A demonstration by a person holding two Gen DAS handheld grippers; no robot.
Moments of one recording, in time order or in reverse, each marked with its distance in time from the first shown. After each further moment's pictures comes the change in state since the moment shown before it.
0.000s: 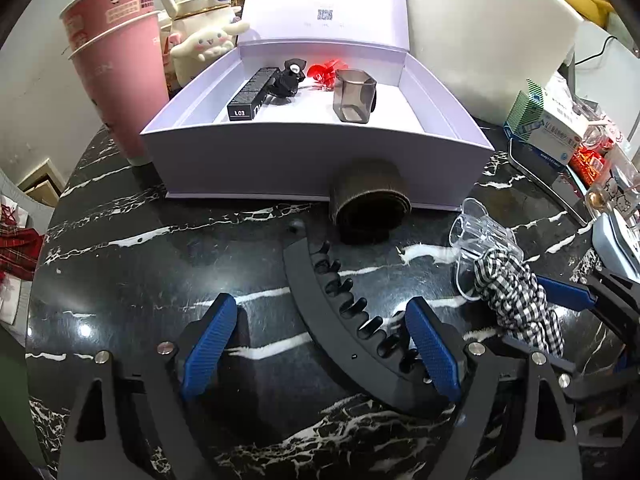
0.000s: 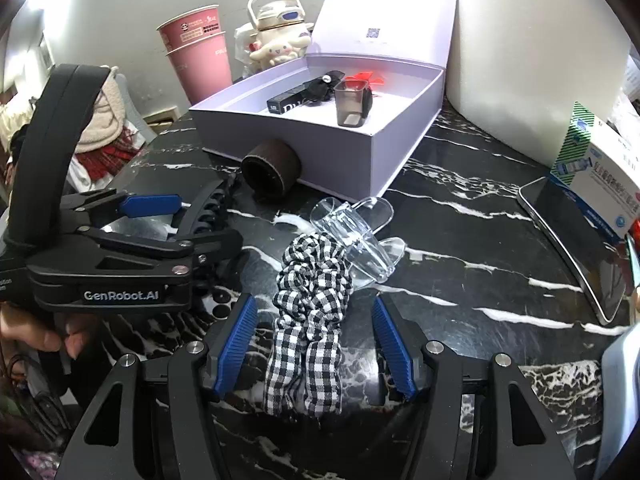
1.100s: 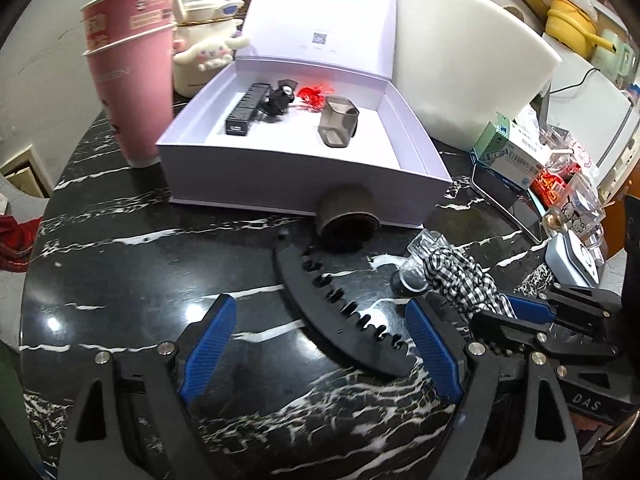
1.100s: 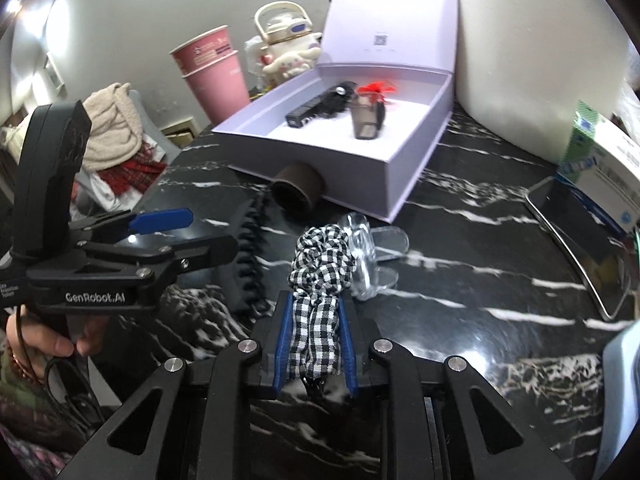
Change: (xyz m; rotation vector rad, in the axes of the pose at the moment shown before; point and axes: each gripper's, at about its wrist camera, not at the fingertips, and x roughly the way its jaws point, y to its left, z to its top) left arm -0.030 0.012 0.012 -0.053 -0.007 -0.142; right arm -0.023 0.000 0.010 0.060 0.023 0.091
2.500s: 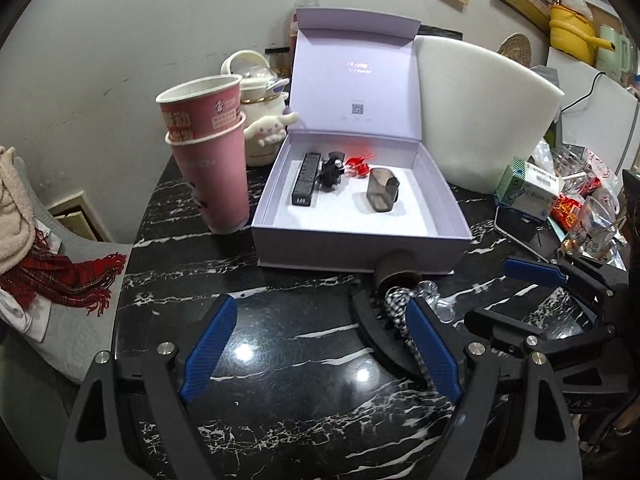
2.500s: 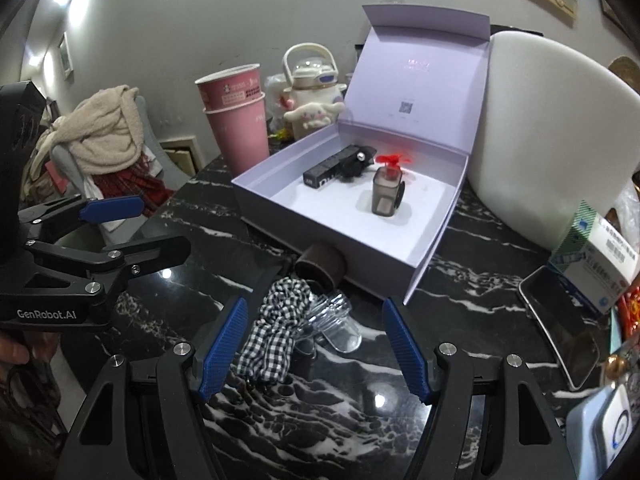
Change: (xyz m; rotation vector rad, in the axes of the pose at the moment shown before) left arm -0.071 0.021 0.018 0.041 -0.154 0.163; right arm -0.008 0.044 0.041 -0.121 -0.112 -0.088
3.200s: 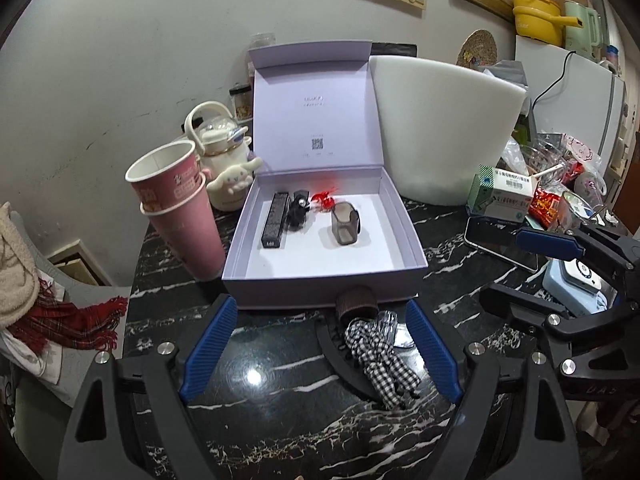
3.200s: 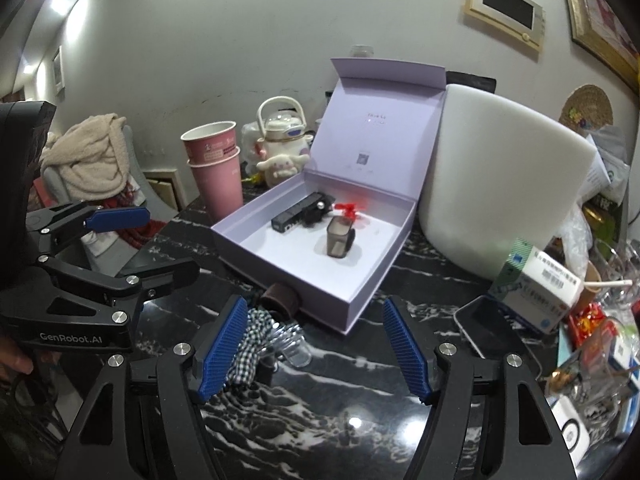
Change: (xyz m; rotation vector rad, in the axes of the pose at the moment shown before) left arm -0.025 -0.046 0.025 0.120 -0.062 -0.005; right arm -0.062 -0.014 0.012 -0.002 -0.118 -0.089
